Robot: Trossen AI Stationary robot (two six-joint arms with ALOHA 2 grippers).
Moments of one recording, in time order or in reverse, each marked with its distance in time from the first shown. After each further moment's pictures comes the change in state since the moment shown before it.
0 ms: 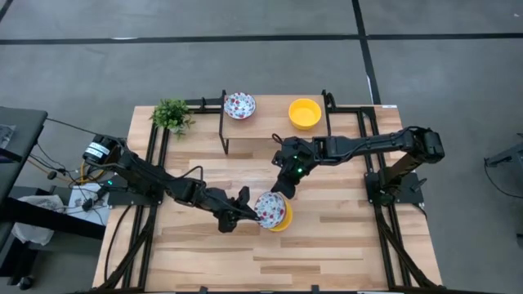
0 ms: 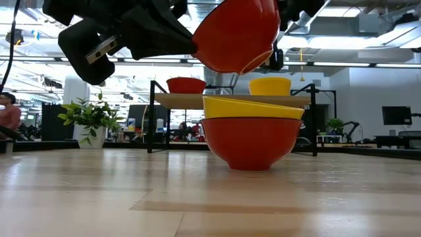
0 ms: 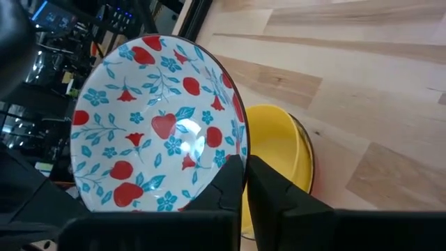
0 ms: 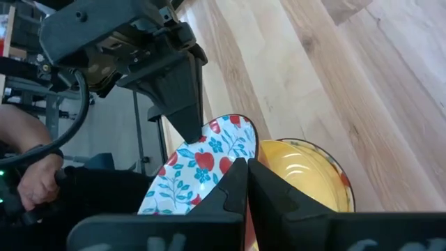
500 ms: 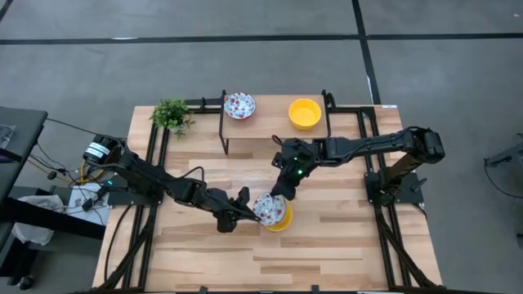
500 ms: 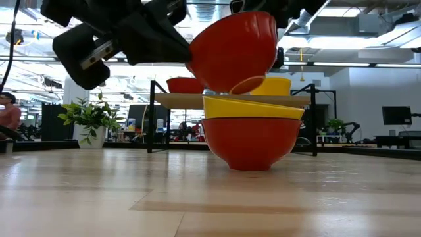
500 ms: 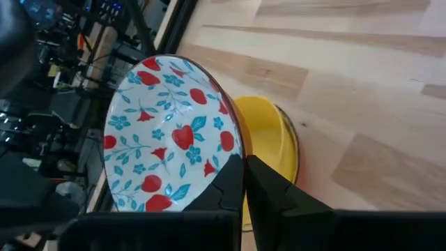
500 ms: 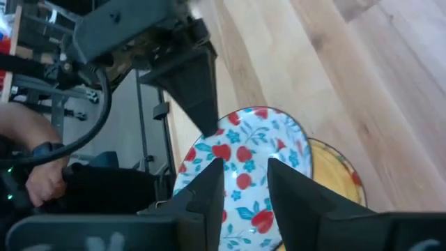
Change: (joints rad) left arm -0.009 0.001 -0.002 -0.032 0.002 -0.008; right arm 0.000 0.000 0.002 0.003 0.001 0.006
